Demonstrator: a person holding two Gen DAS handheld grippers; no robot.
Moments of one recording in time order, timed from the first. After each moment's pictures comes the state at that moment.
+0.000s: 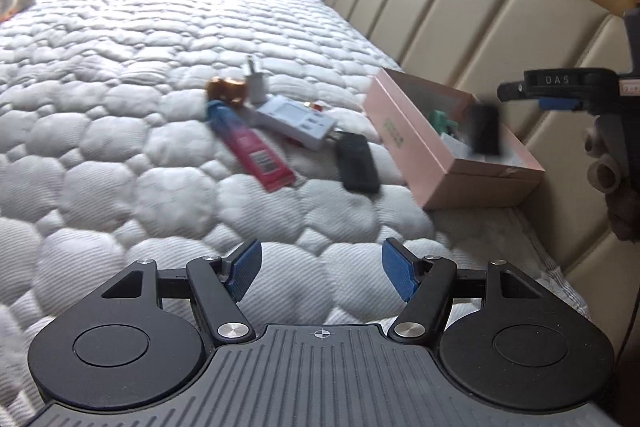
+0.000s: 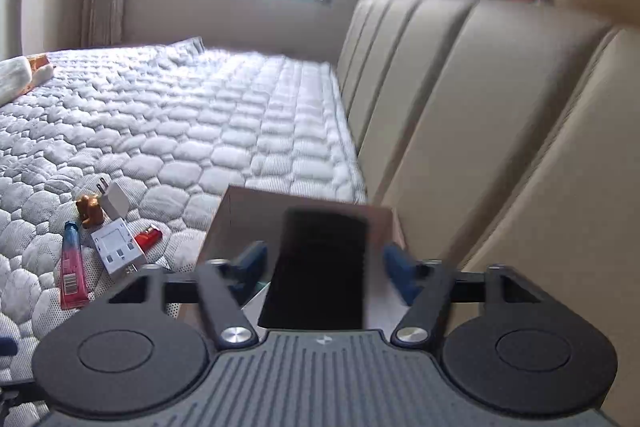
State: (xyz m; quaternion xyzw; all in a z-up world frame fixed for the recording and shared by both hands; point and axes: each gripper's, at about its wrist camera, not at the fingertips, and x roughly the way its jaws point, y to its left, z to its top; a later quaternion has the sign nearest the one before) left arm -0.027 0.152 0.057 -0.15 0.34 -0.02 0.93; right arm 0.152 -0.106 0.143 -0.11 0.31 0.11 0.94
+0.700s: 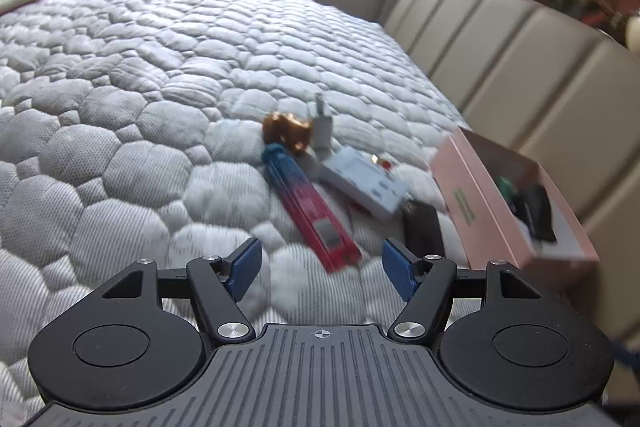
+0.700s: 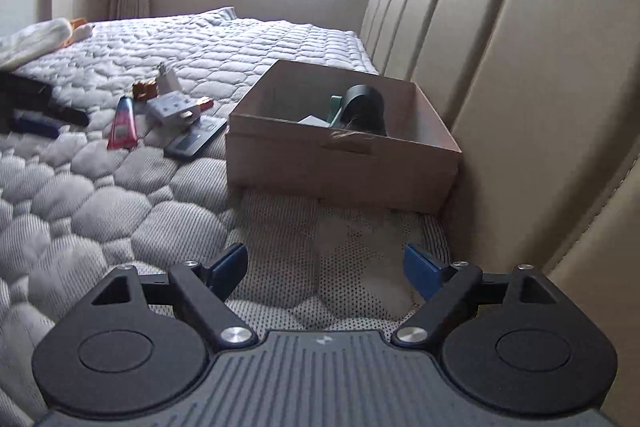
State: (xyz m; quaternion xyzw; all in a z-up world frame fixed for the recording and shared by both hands) left arm 0.043 0.193 0.053 -0.21 0.33 0.06 0.92; right arm 0.005 -0.138 0.044 -0.13 0.30 0.15 0.93
